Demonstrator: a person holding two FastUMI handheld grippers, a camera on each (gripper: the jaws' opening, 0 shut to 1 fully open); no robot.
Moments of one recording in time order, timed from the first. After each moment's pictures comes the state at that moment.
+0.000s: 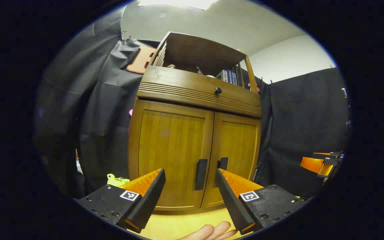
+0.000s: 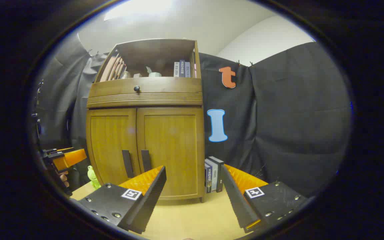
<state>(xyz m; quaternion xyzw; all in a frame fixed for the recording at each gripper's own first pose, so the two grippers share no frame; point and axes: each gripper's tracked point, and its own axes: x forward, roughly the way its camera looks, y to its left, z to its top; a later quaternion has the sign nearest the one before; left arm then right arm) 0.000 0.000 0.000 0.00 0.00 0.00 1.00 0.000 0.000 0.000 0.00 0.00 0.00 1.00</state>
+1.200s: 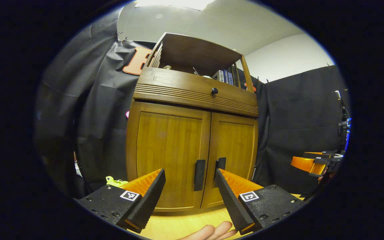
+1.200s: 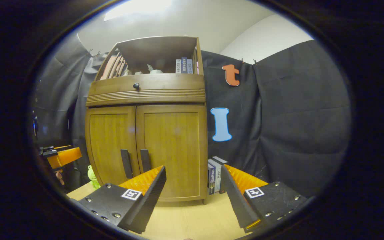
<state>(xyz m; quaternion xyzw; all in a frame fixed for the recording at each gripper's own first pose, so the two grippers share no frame) 0.004 -0.004 -0.004 0.01 0.00 -0.02 1.00 0.034 0.010 -0.005 0.00 0.01 0.02 1.00</state>
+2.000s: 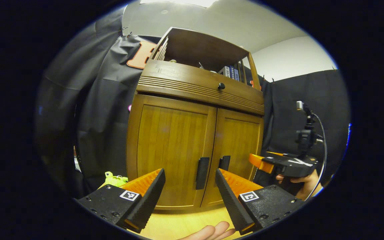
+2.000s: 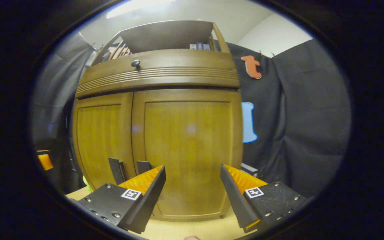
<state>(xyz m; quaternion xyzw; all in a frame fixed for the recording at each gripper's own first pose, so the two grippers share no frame) 0.019 0.005 -0.015 -0.01 0.02 0.00 1.00 0.194 0.109 -0.035 0.00 0.01 0.10 1.00</state>
